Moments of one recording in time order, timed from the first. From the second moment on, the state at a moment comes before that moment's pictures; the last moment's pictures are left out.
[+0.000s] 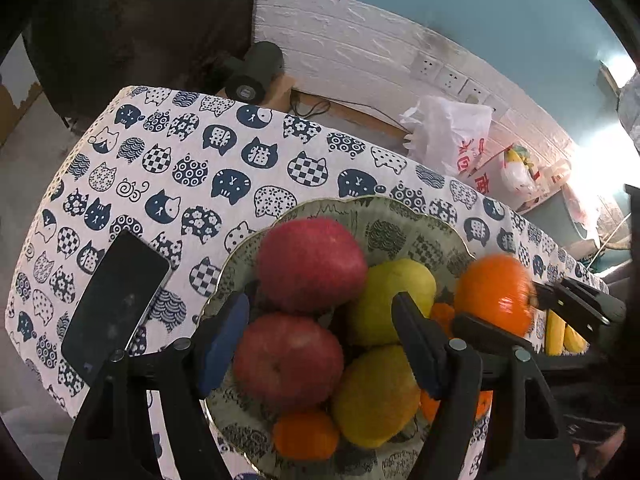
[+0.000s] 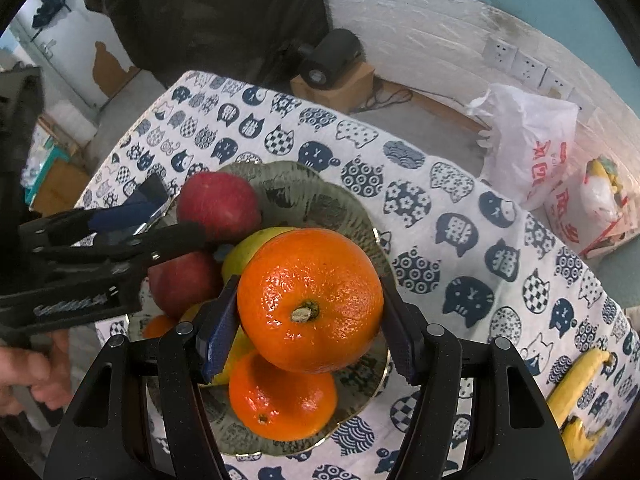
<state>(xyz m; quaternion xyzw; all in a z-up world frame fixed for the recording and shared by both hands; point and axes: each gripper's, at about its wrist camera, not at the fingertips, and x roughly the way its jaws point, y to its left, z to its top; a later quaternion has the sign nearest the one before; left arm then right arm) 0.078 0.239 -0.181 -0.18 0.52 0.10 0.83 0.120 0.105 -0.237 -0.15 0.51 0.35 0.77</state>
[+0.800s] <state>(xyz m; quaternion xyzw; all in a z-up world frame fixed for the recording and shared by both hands) 0.040 0.208 -0.135 -0.16 0.51 0.09 0.84 0.109 0.076 -0.197 -0.13 0.49 0.35 0.79</state>
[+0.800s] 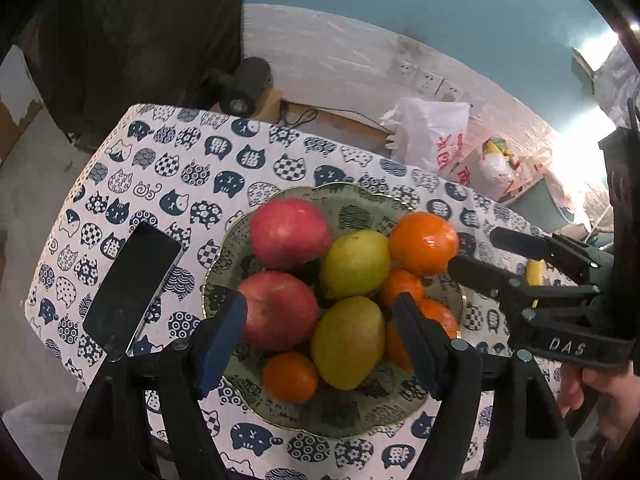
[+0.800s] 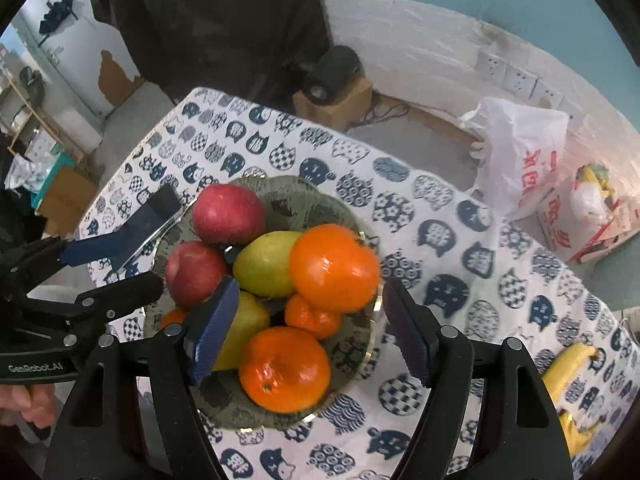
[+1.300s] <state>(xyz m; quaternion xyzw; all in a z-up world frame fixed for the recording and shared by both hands) 0.029 0.143 -0.089 -0.09 0.49 0.05 0.87 0.080 -0.001 -0.133 -0.13 0.43 0.31 0.84</state>
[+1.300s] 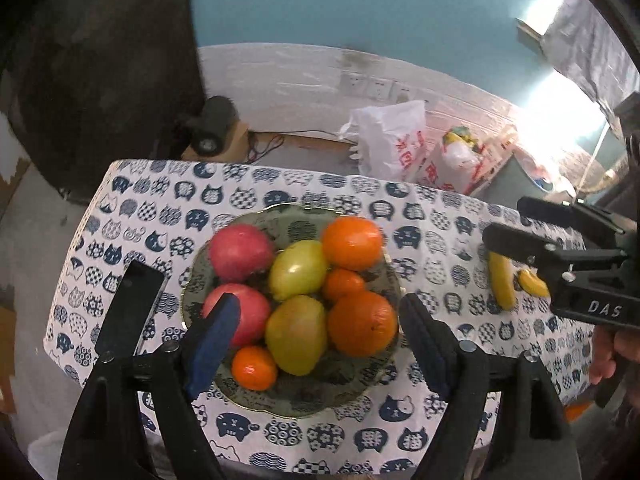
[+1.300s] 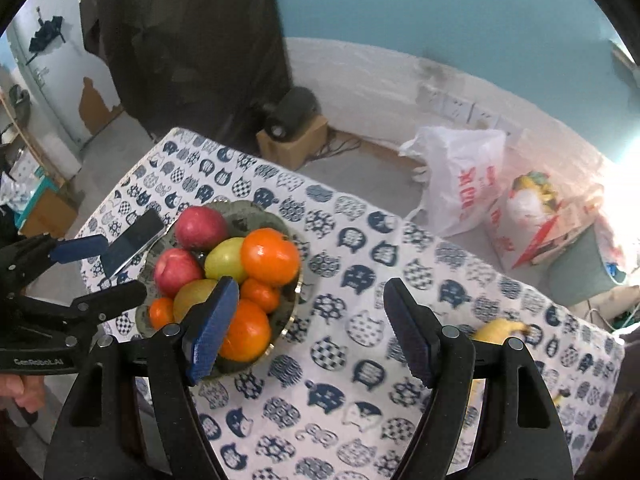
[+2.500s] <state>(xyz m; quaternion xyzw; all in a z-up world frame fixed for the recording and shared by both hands) 0.063 -0.006 -0.078 -0.01 0.51 -0.07 0.86 0.077 -0.193 -0.111 -0.10 0.41 0.22 0.88</state>
